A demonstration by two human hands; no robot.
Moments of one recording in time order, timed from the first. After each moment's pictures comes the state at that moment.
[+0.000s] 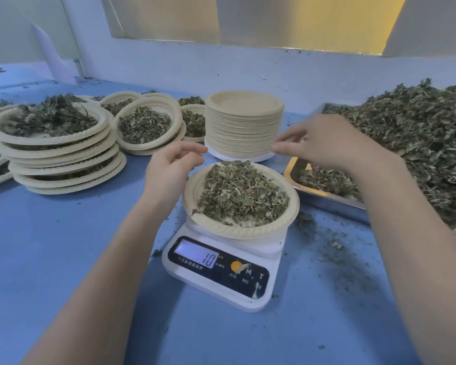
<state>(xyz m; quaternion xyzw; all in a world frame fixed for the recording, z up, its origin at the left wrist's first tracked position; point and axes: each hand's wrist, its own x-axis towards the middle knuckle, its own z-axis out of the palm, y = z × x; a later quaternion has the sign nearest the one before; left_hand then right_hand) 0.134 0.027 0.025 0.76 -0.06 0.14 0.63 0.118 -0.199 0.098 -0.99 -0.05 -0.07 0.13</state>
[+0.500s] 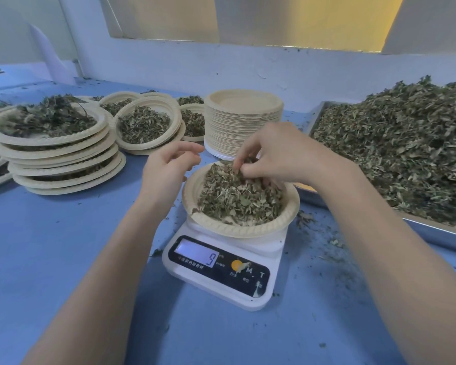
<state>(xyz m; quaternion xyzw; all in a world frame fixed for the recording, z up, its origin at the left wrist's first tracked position) 0.136 0.030 0.023 0.76 -0.06 0.13 0.64 0.114 -0.149 0.087 -0.96 -0.17 -0.04 0.20</state>
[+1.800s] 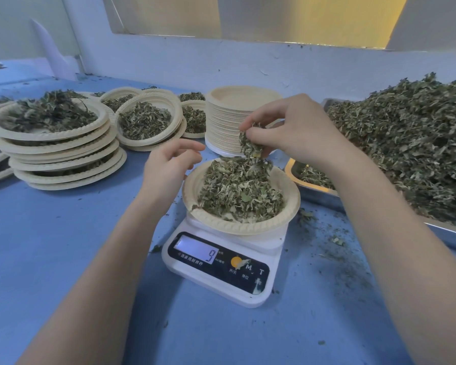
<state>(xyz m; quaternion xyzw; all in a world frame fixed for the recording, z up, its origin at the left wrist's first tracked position) 0.136 0.029 0.023 0.76 -0.05 0.13 0.64 0.106 -0.159 0.097 -0.89 -0.13 -0.13 0.41</state>
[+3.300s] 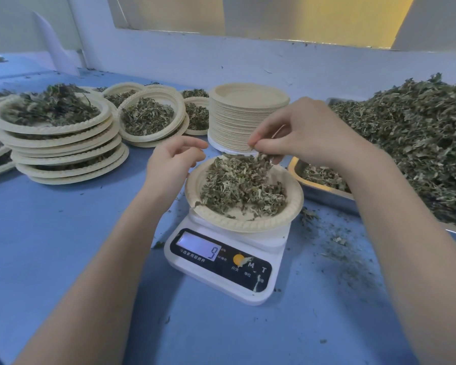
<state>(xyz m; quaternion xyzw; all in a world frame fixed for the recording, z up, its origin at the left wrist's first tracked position) 0.137 0.030 0.022 0.76 -0.05 0.12 0.64 0.107 -0.169 0.099 -0.92 -0.17 -0.07 0.34</state>
